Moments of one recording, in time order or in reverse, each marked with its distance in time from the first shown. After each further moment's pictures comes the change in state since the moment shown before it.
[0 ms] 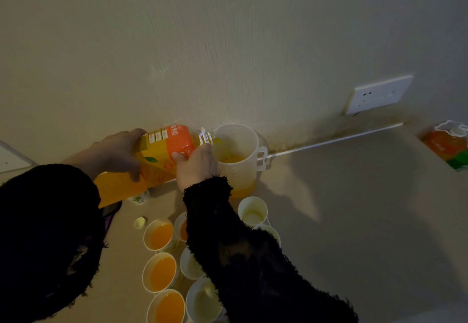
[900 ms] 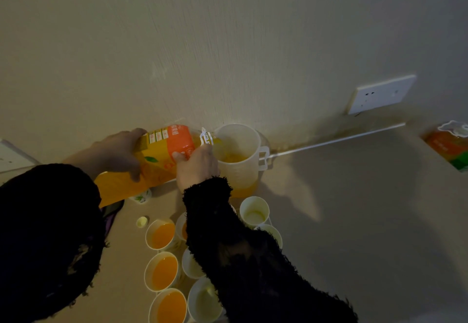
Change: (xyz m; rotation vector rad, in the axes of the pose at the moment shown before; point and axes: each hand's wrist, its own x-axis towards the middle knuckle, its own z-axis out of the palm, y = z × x) left_hand -0.004 0.001 -0.002 -0.015 0.005 -0.006; right_hand 0.000 0.000 0.004 0.015 0.016 -0.001
